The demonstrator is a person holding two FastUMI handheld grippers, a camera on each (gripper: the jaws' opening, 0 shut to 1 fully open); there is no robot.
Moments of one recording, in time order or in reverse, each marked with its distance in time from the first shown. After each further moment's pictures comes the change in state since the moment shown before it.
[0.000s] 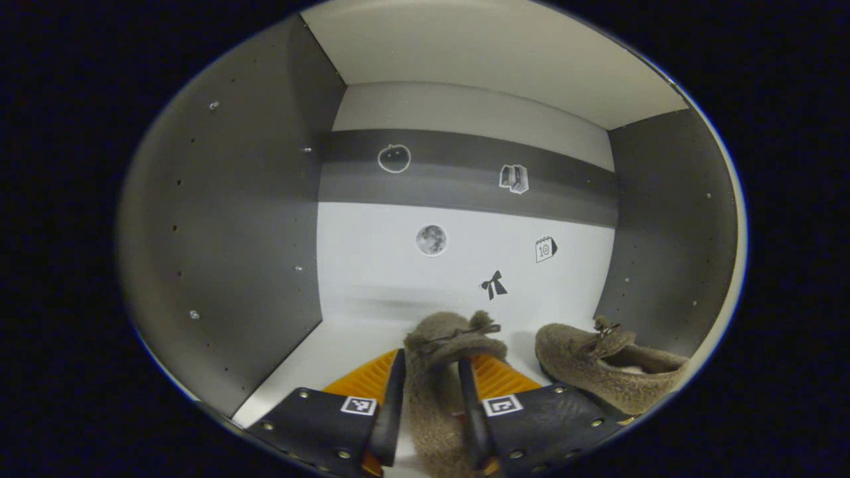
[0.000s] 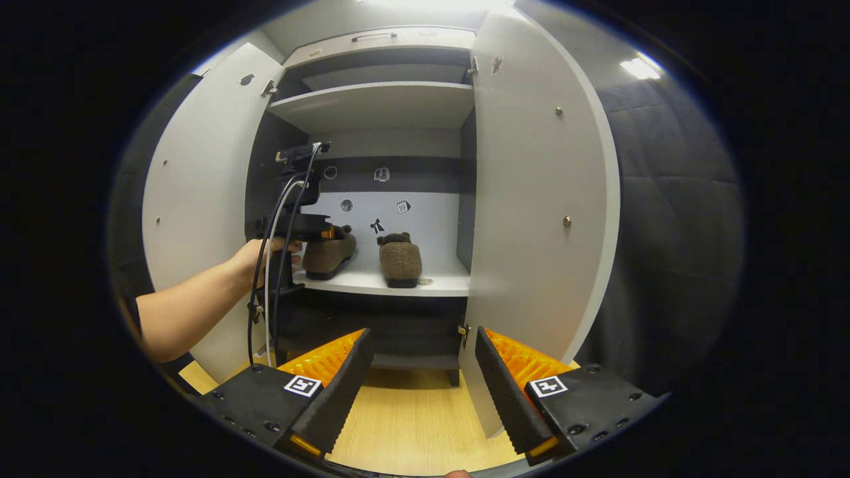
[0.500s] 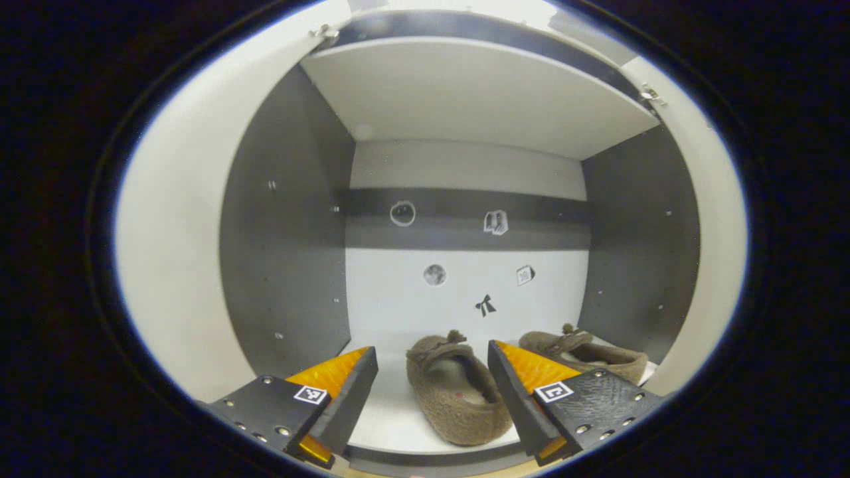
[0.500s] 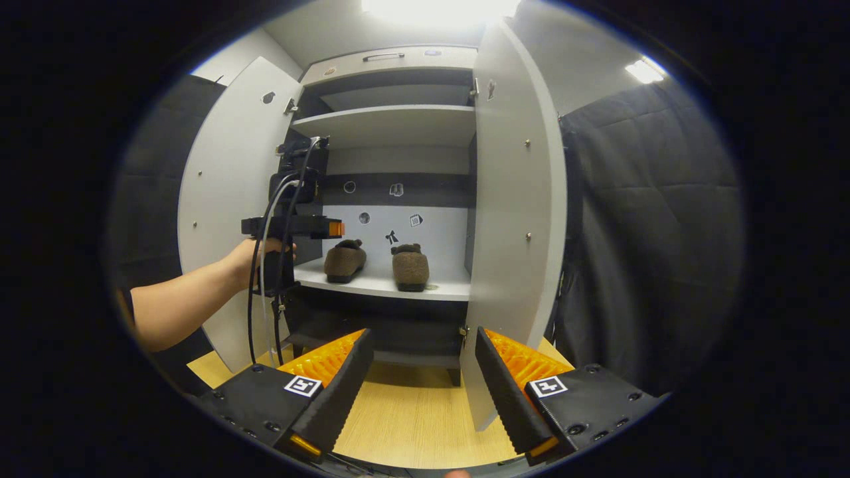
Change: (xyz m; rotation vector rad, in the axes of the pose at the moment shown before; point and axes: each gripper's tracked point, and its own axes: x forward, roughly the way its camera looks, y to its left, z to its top) left arm -0.109 -0.007 0.053 0.081 -0.182 -0.020; right arm -0.057 -0.023 0.010 -0.011 -0.058 0.061
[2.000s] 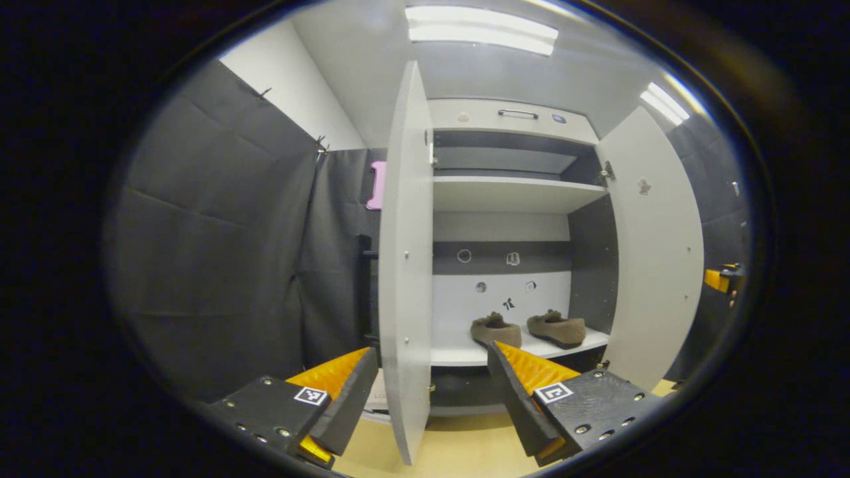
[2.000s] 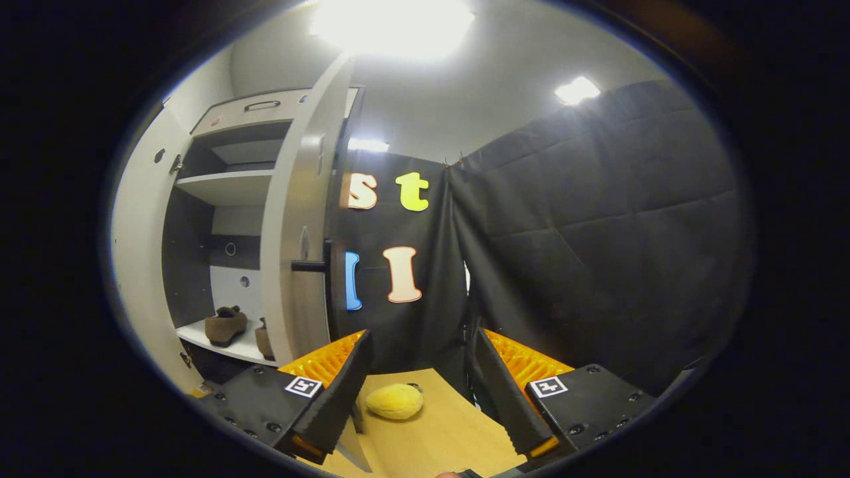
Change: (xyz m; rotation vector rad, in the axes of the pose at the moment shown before) left arm -0.311 0.117 0.022 -0.005 -0.075 0.166; right arm 0.009 -0.206 0.108 0.066 -0.191 -0.409
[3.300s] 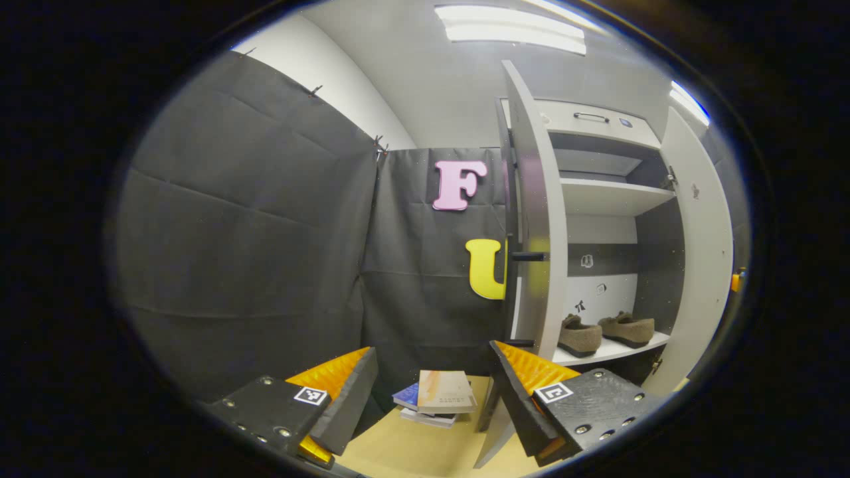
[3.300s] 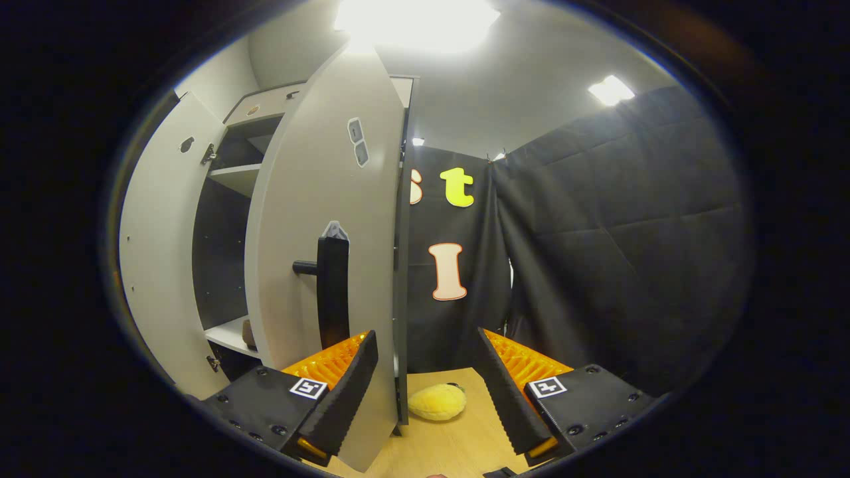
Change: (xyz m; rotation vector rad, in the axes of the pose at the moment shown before) left arm -0.005 0.117 0.011 -0.005 0.006 0.221; right arm -0.003 0.113 -0.007 -0.022 0.028 0.204
